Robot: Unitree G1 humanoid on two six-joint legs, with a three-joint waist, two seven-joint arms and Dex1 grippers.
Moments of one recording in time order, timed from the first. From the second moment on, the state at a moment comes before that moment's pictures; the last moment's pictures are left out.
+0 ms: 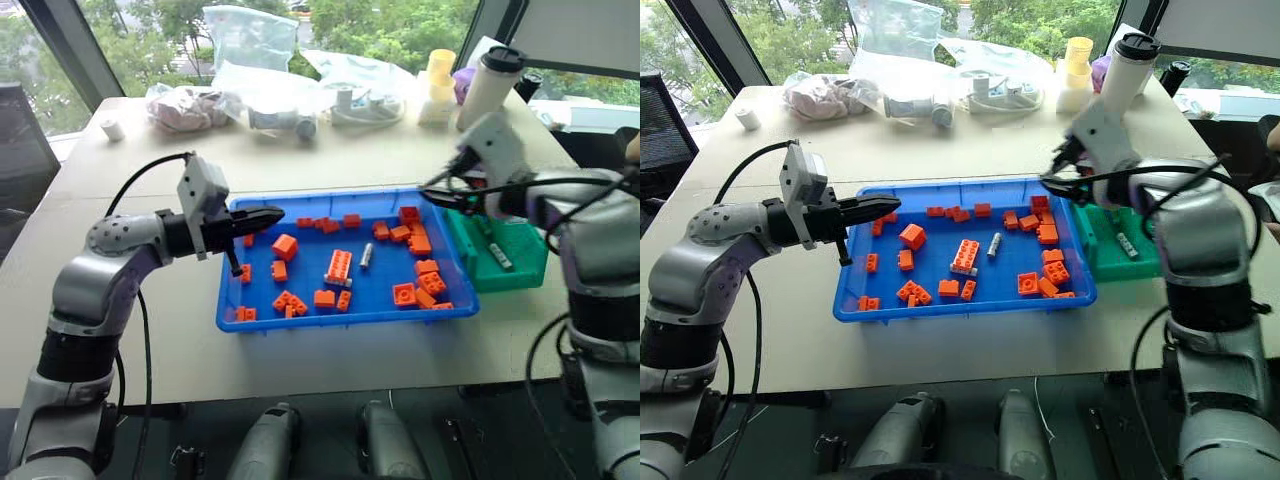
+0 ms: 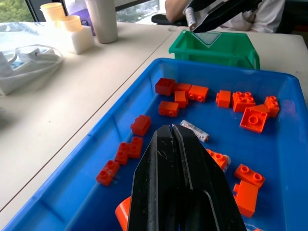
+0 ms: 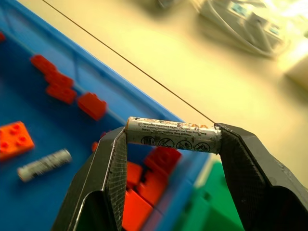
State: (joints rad) left arm -0.51 0.67 0.03 -0.18 -0.52 0.51 -0.96; right arm -0.68 -0.81 -0.10 -0.28 0.05 1.12 0.82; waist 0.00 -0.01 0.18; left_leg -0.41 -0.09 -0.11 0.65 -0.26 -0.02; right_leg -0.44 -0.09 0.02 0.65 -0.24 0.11
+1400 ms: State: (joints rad) left arm -0.58 0.61 -0.02 -0.11 -0.47 0.45 -1.02; right arm -0.79 -0.67 0.30 -0.12 0.35 0.94 0.96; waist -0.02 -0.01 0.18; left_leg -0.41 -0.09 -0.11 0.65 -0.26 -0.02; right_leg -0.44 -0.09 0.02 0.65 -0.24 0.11
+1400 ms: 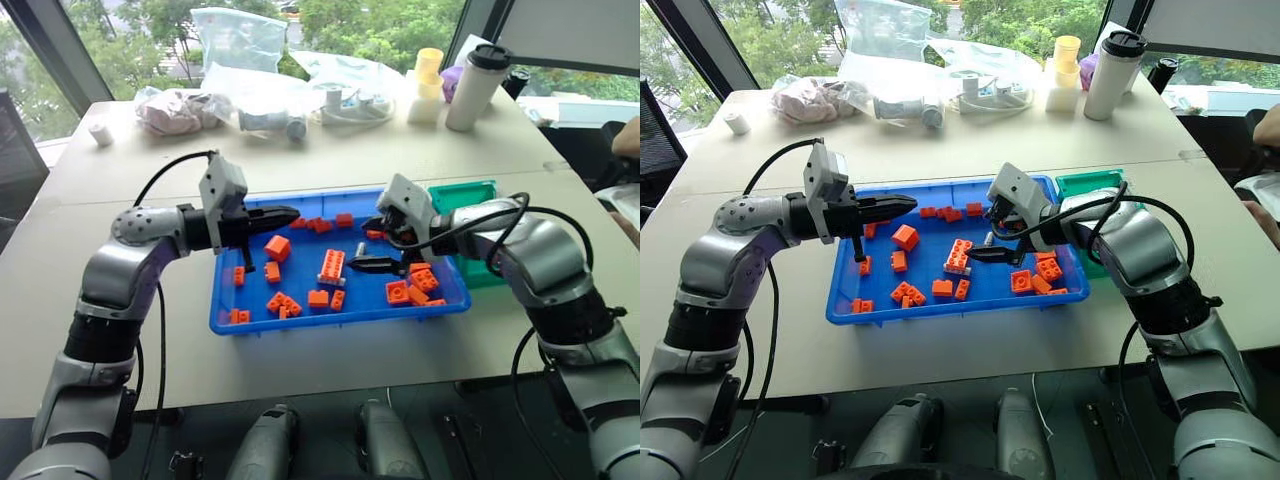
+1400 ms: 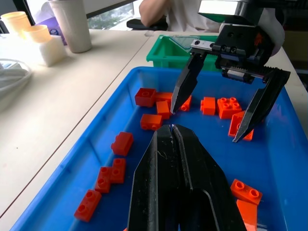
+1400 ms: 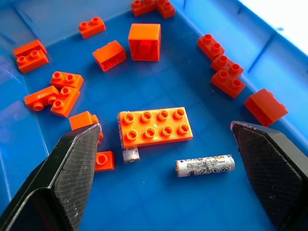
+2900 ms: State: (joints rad) left arm -0.48 0.65 0.02 -0.24 -0.49 0.52 -0.93; right arm -0.91 -0.48 0.41 0.13 0.16 0.84 1.11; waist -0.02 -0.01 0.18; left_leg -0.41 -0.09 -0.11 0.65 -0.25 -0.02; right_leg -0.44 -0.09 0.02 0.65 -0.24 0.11
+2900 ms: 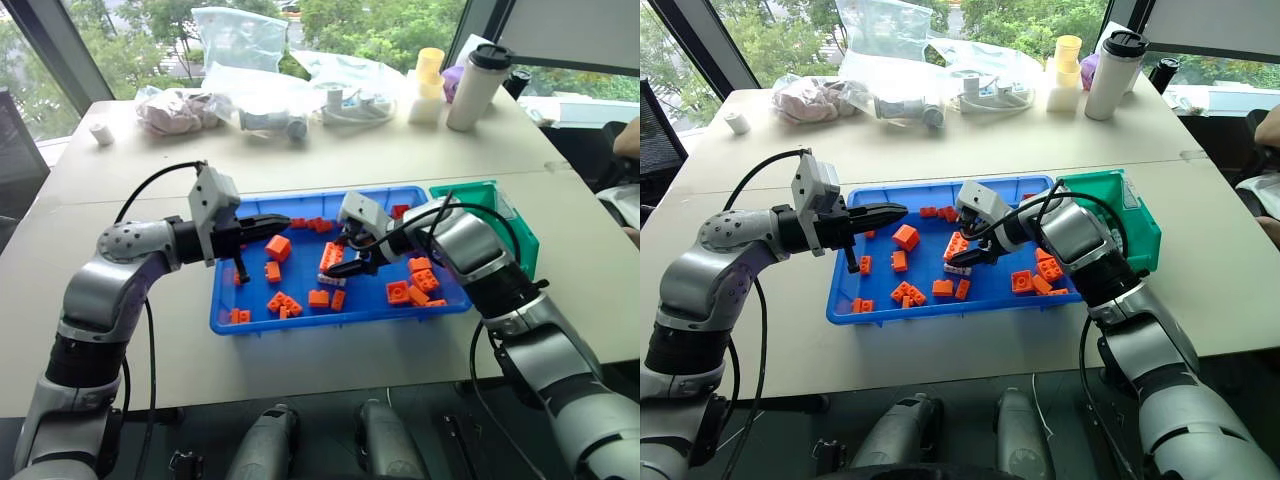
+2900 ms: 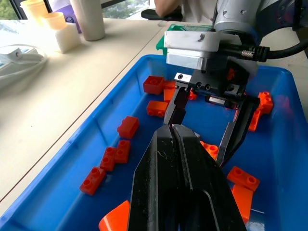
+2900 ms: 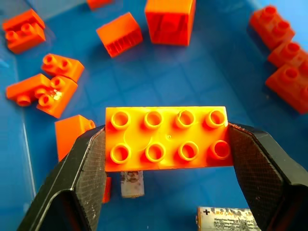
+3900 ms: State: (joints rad) left arm -0.51 0.63 0.02 -0.22 -0.49 0.51 -0.93; right arm -0.80 -0.56 0.47 -0.01 0.10 0.83 1.03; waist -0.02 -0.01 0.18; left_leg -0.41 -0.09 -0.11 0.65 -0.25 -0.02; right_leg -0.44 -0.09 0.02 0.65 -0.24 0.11
